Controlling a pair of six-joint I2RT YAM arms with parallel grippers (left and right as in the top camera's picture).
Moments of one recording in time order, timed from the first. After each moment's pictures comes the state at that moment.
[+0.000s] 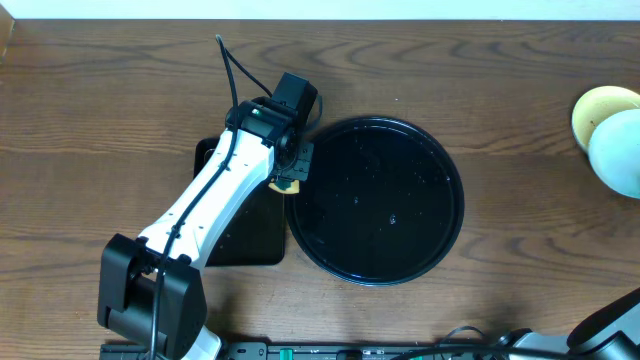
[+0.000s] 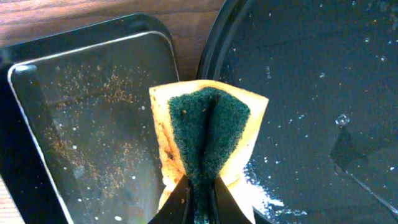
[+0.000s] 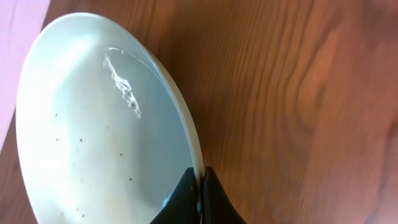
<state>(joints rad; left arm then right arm) -0.43 1.73 1.41 -1.03 -0.06 -0.22 -0.85 1.57 0.96 -0.17 -0.05 0.63</state>
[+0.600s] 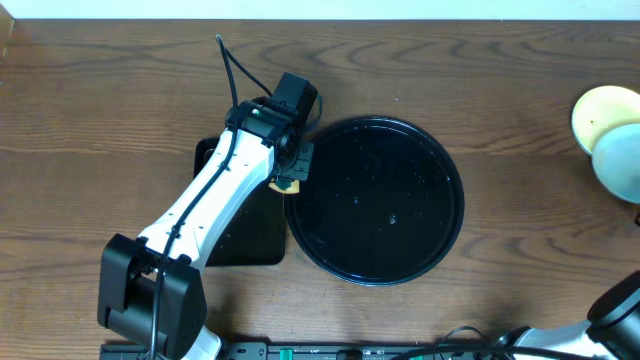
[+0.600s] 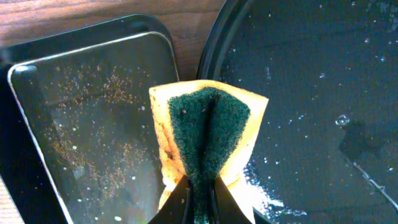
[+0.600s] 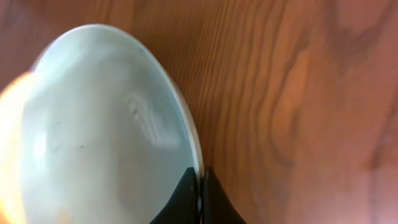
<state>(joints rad) -0.43 1.73 1.41 -1.03 -0.06 -0.22 -0.80 1.74 0.97 -0.04 0.14 0.62</state>
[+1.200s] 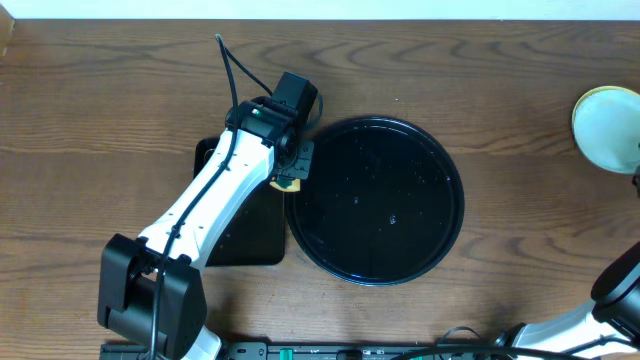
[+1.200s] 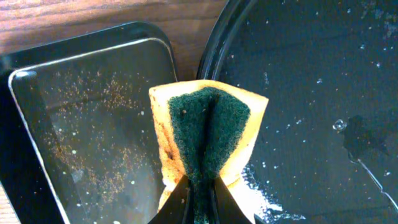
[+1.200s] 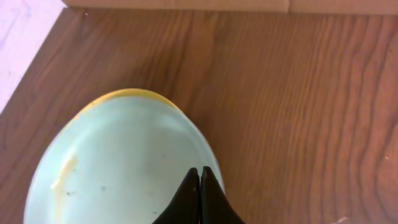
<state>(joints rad) -0.43 1.73 1.41 -1.02 -0.06 -0.22 -0.68 1.85 1.17 -0.03 0.20 0.62</state>
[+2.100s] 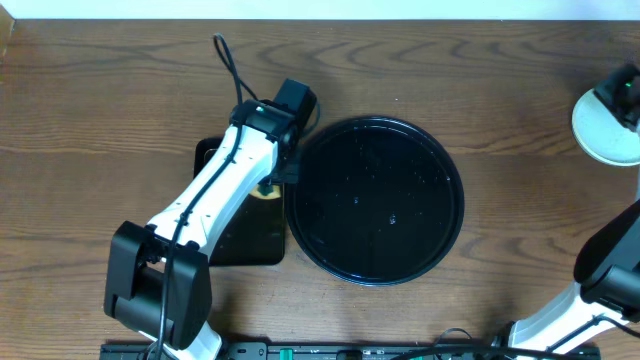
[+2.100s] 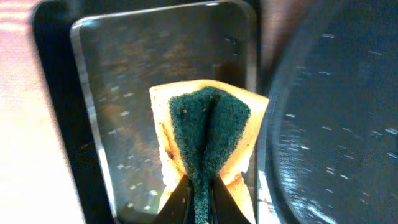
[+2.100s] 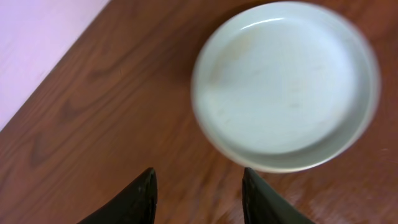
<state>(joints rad) -0.42 1.77 1.41 -1.12 -0.24 -0.34 -0.43 1.93 1.69 -0.68 0.02 0.47</state>
